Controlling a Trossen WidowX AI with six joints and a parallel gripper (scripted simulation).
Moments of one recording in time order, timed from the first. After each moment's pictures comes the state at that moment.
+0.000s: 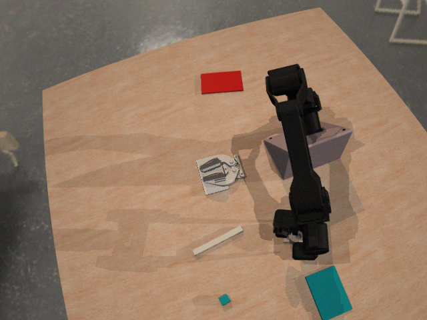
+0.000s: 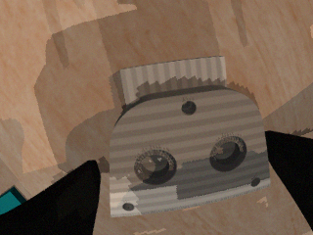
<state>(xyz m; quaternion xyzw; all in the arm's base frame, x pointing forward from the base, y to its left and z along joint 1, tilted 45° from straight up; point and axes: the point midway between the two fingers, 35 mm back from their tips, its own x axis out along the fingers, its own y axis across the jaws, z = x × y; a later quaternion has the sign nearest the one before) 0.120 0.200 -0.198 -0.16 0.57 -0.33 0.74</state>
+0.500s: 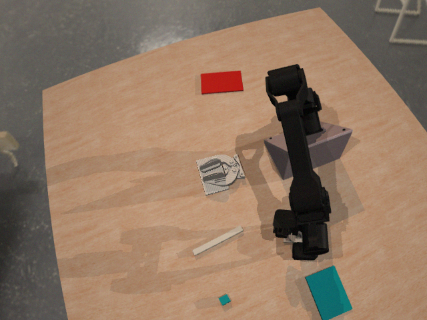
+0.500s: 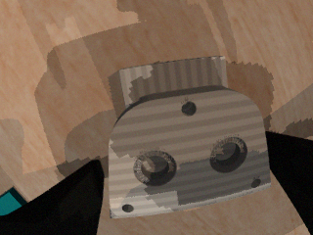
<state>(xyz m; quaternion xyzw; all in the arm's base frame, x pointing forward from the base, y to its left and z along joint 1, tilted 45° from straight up) 0.120 0.199 -0.198 -0.16 0.57 -0.33 0.74</state>
